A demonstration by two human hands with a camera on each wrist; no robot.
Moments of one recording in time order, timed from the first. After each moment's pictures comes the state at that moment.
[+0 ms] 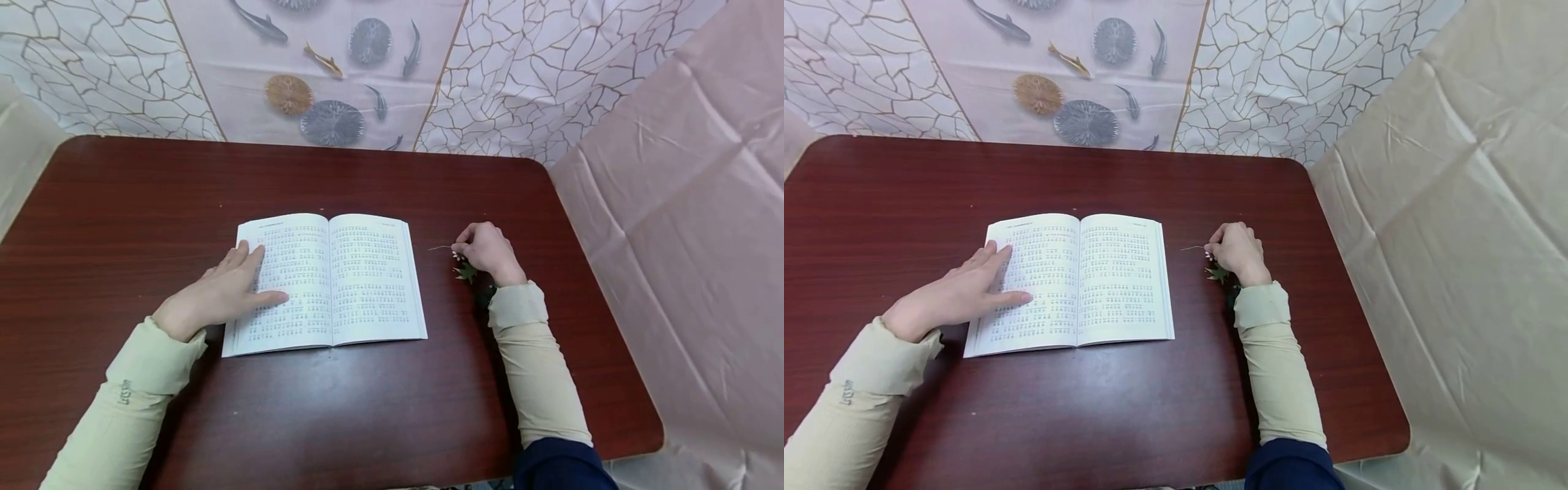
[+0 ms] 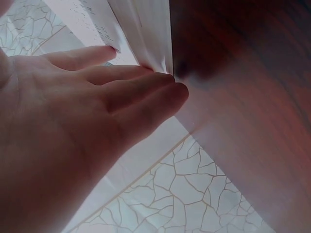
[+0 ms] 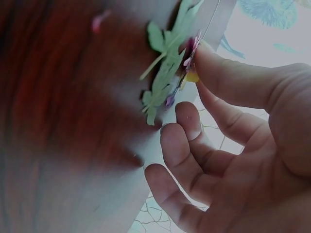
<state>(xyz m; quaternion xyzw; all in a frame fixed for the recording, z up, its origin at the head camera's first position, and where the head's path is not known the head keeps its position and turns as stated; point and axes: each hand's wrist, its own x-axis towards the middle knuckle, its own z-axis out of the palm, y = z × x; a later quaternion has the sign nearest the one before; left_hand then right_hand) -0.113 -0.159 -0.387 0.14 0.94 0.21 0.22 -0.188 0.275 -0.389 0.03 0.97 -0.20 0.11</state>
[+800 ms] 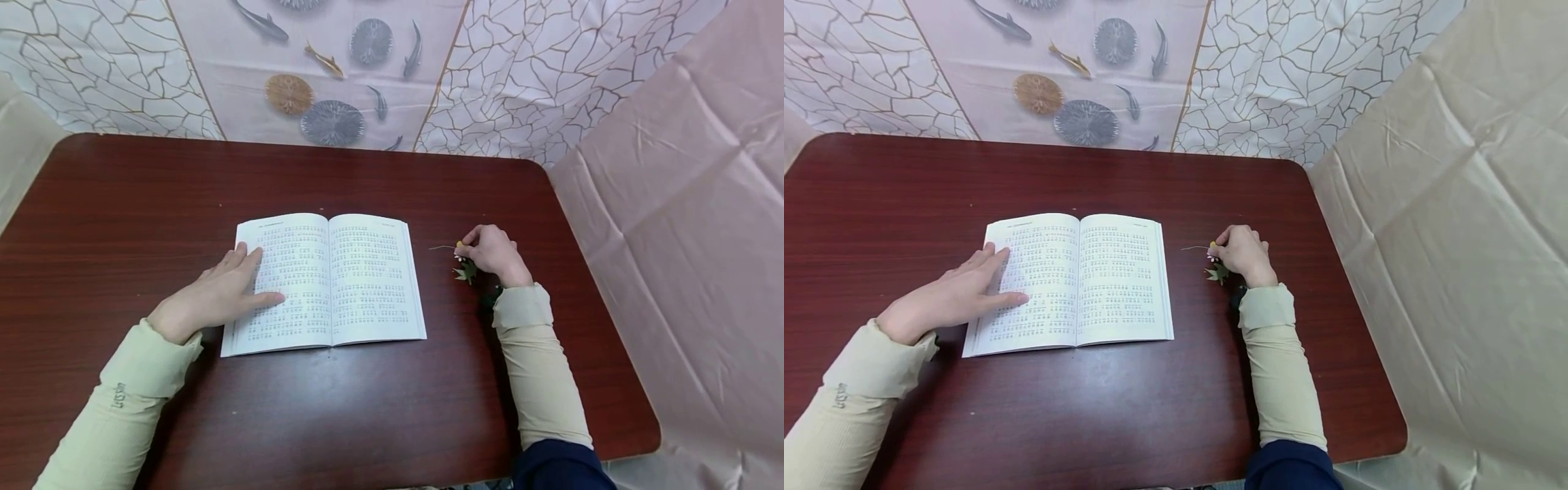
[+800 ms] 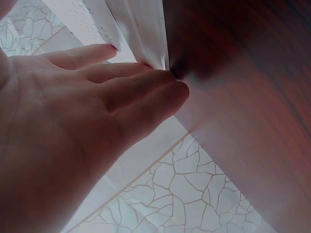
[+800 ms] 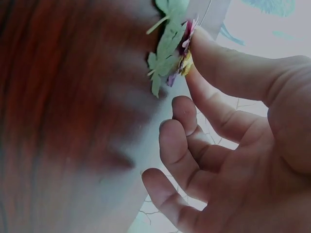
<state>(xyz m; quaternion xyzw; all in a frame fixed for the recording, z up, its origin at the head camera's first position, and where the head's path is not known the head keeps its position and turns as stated) -0.109 -0.162 -0.384 0.13 0.94 0.21 0.22 -0.187 0.285 -0.385 0.02 0.97 -0.21 0.13</state>
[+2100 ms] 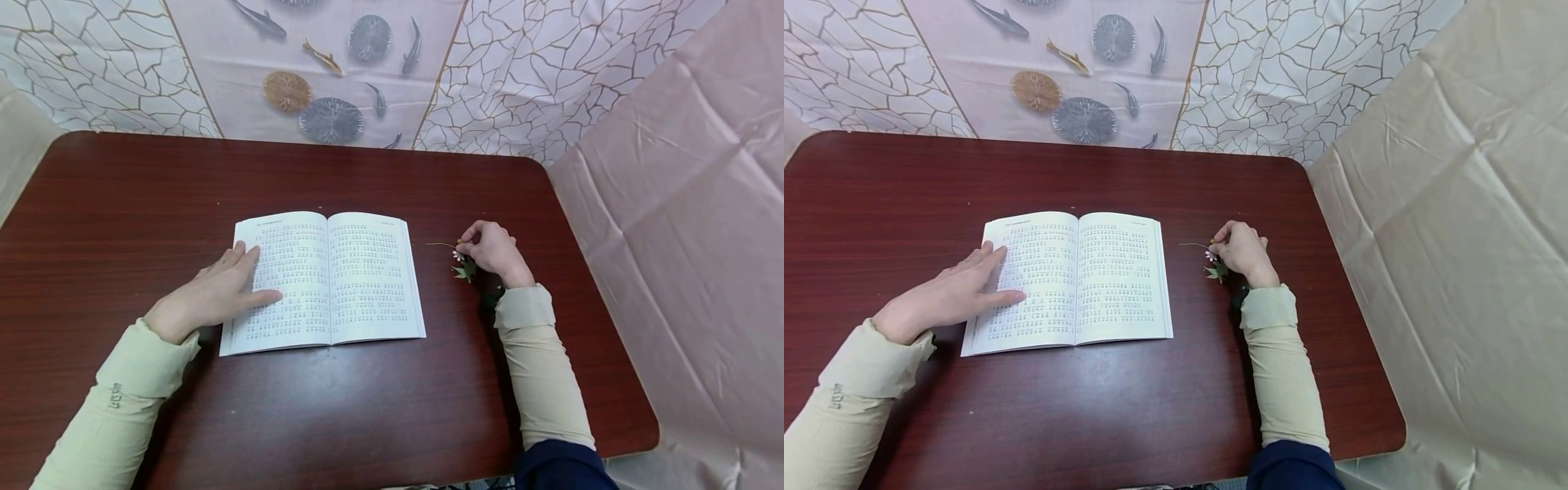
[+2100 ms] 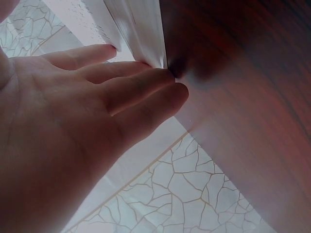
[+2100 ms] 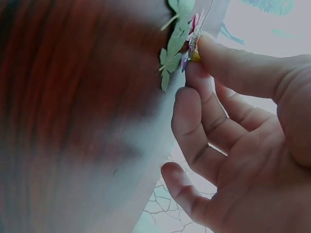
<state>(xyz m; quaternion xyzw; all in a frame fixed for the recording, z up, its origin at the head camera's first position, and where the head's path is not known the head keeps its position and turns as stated) -0.109 -0.164 -0.384 0.14 0.94 0.22 0.22 -0.186 0.288 -0.388 0.01 0.97 -0.23 0.10</state>
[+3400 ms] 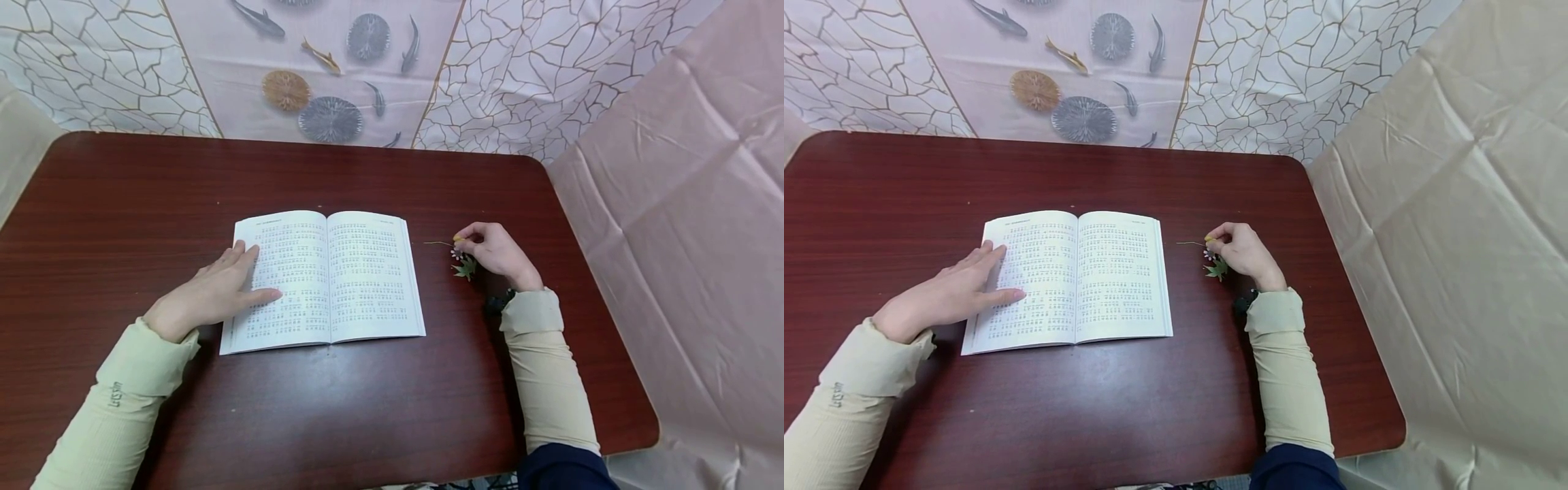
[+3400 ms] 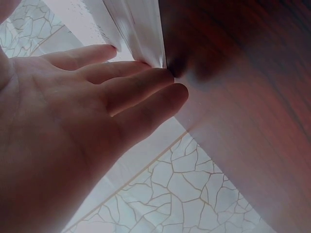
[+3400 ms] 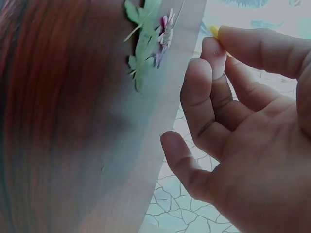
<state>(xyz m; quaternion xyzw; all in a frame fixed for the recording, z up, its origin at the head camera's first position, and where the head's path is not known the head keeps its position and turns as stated) -0.110 -0.165 -0.384 0.13 0.94 0.22 0.23 -0.177 0.293 -0.384 -0.05 0.93 -0.34 0.13</state>
